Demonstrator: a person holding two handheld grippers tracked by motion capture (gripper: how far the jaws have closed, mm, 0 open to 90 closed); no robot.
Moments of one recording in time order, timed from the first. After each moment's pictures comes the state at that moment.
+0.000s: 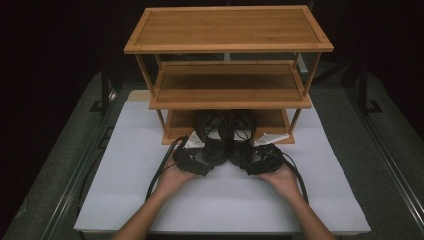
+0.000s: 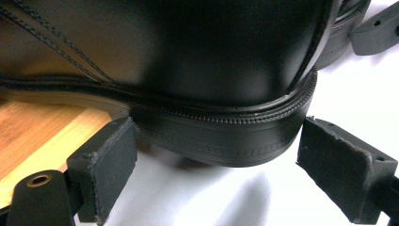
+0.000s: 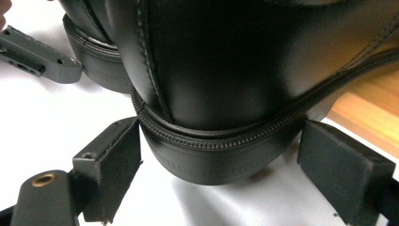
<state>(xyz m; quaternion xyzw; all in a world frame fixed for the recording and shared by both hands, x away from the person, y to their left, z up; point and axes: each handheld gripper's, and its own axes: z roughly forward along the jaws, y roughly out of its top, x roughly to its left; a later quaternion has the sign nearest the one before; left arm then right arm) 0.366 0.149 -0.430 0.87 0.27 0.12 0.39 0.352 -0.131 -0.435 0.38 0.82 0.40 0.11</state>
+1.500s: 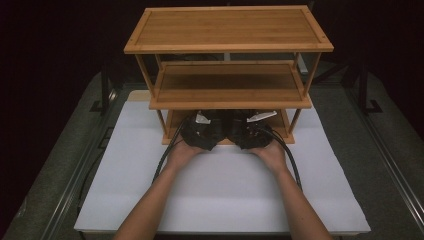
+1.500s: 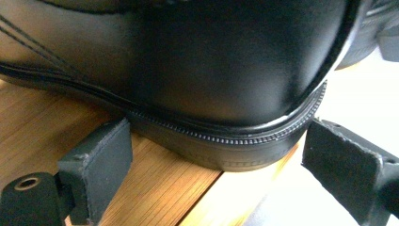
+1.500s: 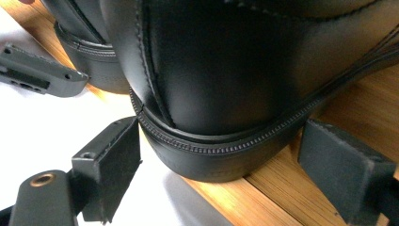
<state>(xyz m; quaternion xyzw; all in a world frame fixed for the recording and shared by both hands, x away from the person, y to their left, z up) 0.452 0.132 -0.446 0.87 0.31 0.16 0.34 0.440 -0.120 -0.448 0.41 0.82 0.38 0.14</state>
